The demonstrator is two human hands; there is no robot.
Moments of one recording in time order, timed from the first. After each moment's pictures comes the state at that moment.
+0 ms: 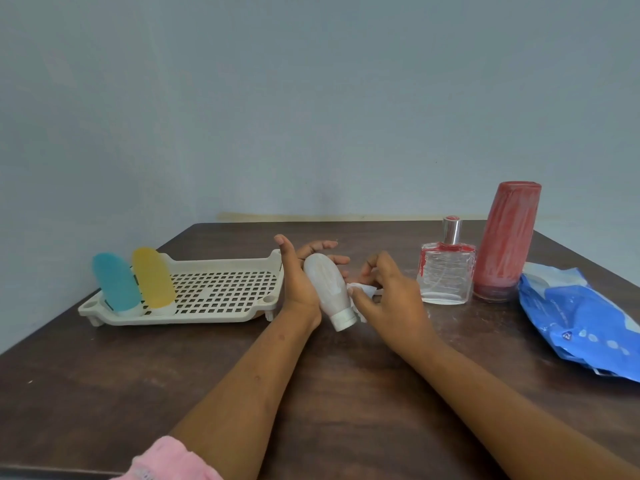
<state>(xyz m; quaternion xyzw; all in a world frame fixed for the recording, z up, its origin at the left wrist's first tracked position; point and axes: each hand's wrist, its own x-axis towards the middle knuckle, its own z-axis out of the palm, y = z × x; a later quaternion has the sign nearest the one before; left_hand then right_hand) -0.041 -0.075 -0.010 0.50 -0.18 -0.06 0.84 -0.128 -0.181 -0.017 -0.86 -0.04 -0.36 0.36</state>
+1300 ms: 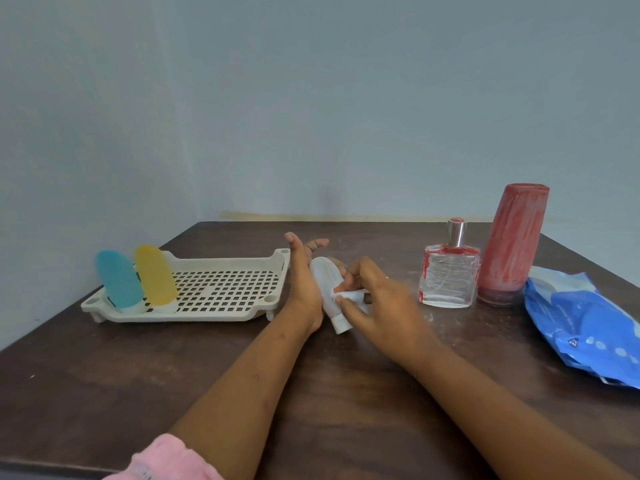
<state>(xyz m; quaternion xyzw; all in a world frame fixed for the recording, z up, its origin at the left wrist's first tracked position) -0.042 -0.075 -0.010 0.52 -0.16 -0.07 0.84 -0.137 -0.172 -0.012 -0.88 -0.13 -0.33 0.32</state>
